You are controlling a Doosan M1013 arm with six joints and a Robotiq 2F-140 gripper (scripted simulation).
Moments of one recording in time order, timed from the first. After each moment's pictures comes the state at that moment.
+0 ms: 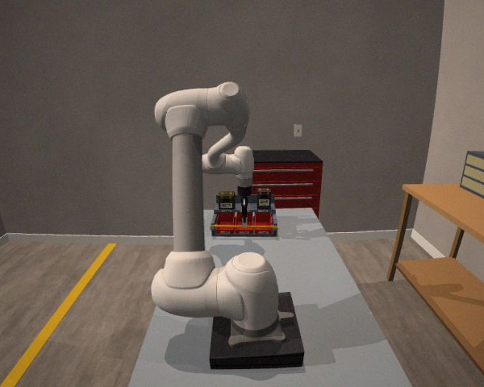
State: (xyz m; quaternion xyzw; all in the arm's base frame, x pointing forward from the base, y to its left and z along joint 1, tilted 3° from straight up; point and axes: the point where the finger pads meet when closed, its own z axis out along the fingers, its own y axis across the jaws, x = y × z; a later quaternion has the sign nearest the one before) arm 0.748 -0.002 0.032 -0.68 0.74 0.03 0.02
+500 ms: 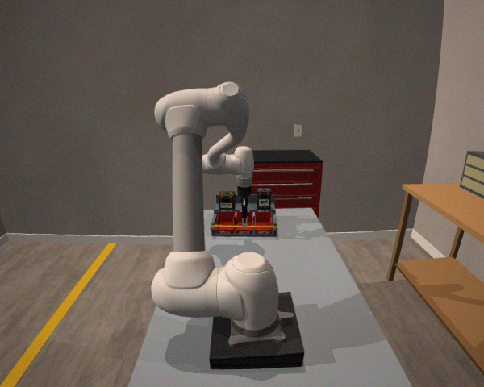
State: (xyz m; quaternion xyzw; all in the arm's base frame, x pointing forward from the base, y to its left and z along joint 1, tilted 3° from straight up) arm 0.748 -0.002 0.031 -0.68 0.74 0.03 0.02
